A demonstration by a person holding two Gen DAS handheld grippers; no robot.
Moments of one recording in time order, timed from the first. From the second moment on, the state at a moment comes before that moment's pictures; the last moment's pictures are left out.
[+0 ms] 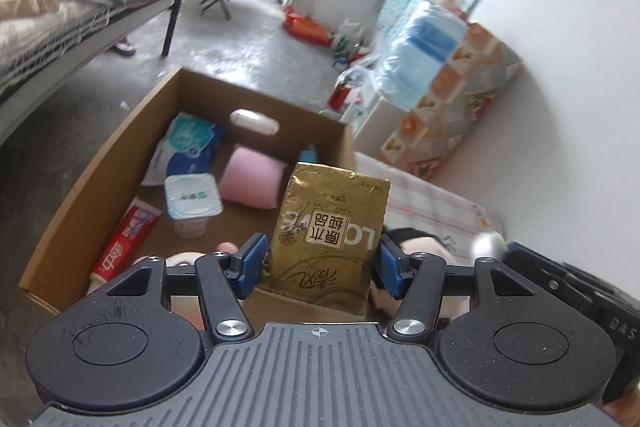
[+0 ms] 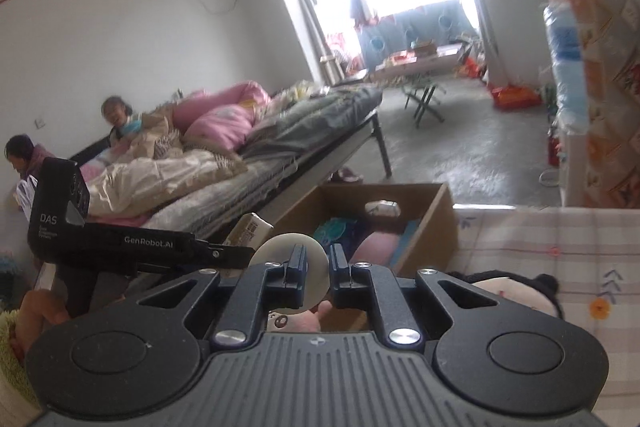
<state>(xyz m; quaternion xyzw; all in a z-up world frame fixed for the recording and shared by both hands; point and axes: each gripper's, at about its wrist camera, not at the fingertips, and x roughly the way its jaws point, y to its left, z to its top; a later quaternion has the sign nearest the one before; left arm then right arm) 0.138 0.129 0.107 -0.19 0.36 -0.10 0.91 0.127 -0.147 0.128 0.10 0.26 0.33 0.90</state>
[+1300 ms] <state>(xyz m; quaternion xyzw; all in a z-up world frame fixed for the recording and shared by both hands) 0.202 0.190 0.043 -0.23 0.42 -0.07 0.87 0.234 -0.047 0.080 0.05 0.41 0.33 0.85</state>
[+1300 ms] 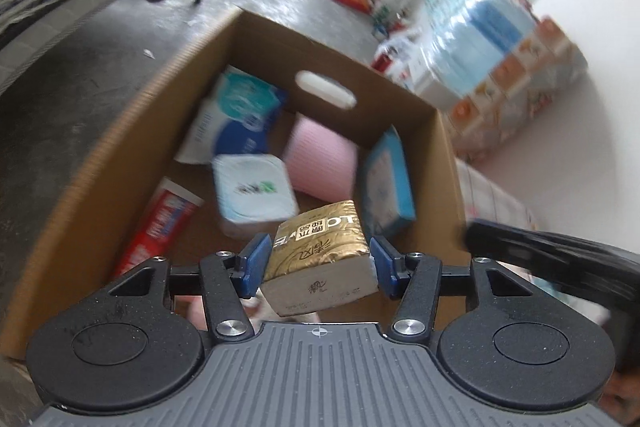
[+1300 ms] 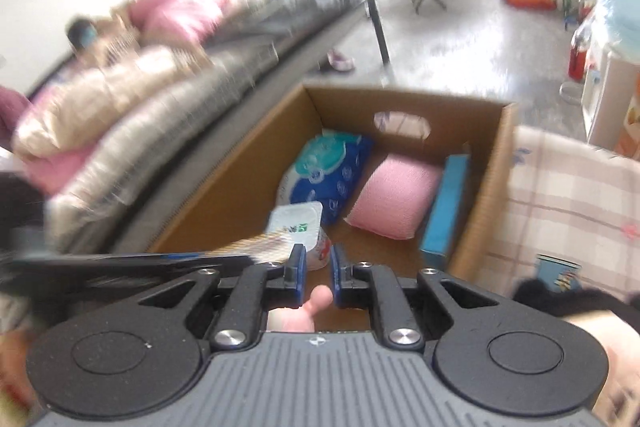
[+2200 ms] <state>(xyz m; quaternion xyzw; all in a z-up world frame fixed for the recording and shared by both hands) 0.257 0.112 -0.011 -0.25 0.55 -0.10 0.79 0.120 -0.160 0.064 0.06 0.31 0.28 0.91</state>
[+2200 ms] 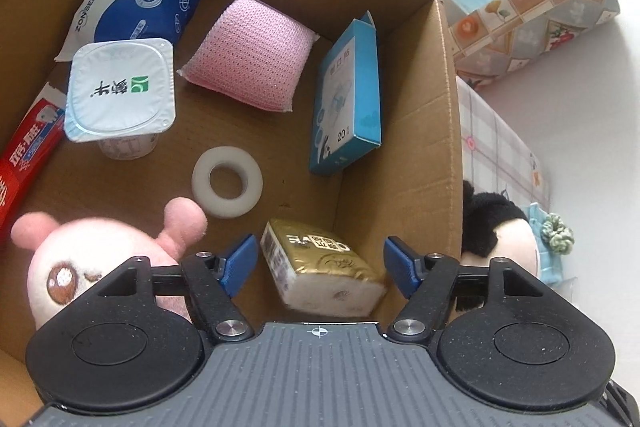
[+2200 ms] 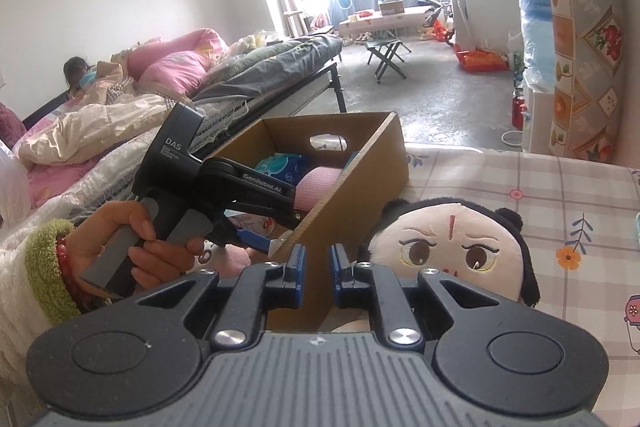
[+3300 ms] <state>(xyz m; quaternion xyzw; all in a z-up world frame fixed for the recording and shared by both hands) 0.148 0.020 0.124 -0.09 0.38 -0.17 0.91 0.018 -0.272 0.034 0.15 0.25 0.10 0.95</state>
